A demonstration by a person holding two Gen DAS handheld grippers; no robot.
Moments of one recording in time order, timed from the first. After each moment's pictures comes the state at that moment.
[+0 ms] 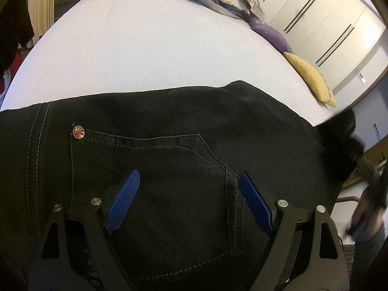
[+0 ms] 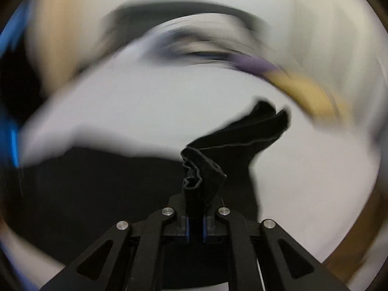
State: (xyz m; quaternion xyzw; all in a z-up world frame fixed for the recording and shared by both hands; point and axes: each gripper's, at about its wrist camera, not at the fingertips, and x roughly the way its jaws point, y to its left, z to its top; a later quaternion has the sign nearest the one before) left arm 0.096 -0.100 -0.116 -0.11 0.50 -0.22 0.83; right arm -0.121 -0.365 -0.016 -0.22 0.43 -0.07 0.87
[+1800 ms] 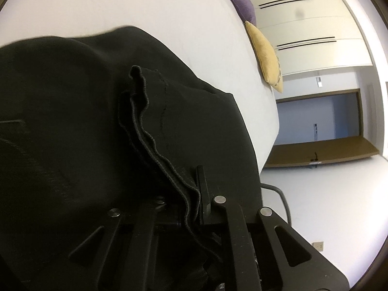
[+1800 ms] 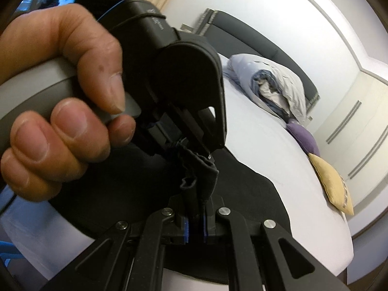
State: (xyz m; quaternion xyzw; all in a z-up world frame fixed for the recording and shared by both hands) left arm 0.097 -0.159 -0.096 -0.25 0.62 -0.37 0.65; right arm -0.135 -0.210 -0.035 -0.30 0.36 0.02 0.88
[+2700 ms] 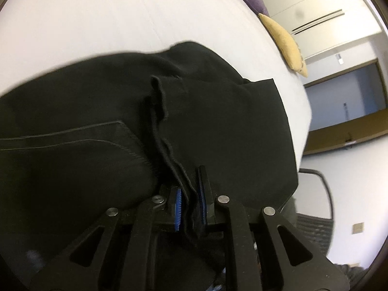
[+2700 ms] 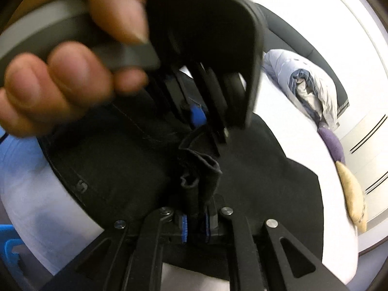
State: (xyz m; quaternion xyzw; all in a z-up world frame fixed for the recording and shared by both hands) left arm 0.094 -0.157 -0.101 -0.12 0.61 -0.32 0.71; right arm -0.079 -0.223 -0.061 -0.30 0.42 0.08 0.85
